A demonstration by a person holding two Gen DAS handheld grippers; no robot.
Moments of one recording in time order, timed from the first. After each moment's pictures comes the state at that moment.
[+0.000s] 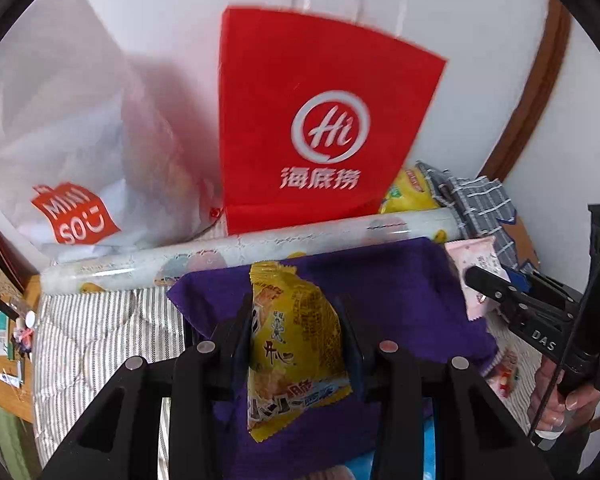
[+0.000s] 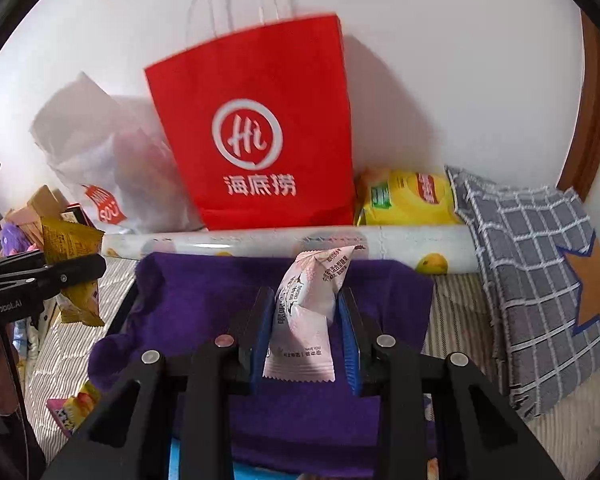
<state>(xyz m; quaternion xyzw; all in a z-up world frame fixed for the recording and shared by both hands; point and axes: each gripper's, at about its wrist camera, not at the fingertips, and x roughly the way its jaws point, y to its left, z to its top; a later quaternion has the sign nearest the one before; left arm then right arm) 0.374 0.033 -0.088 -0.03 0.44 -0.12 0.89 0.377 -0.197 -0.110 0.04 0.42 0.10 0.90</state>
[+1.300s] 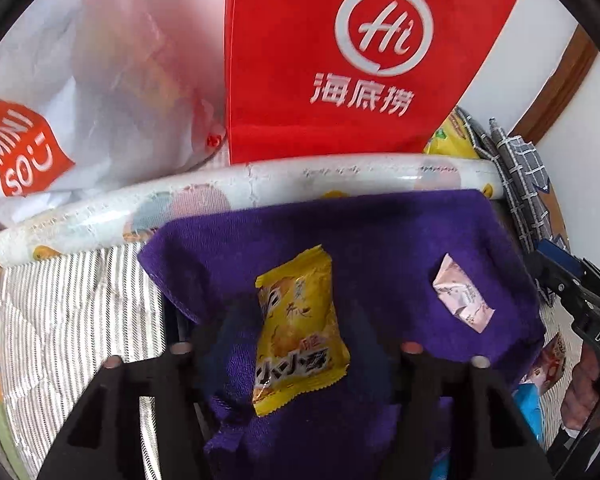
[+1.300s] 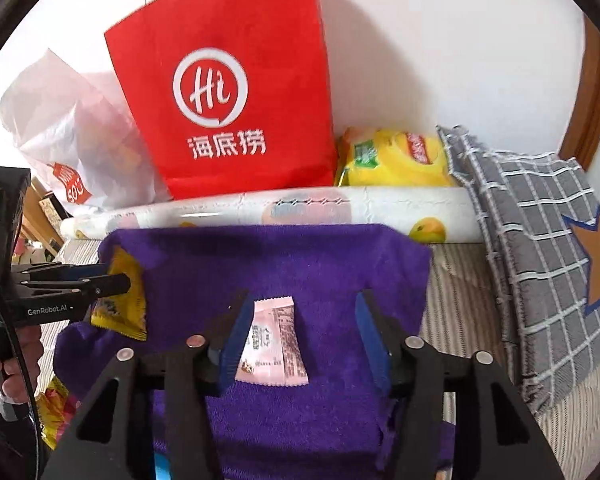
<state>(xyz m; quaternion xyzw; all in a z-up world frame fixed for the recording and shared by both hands) 0.413 0.036 -0.159 -0.03 0.52 -0.12 0.85 0.385 -0.204 -0.133 0.03 0.45 0.07 0.89</state>
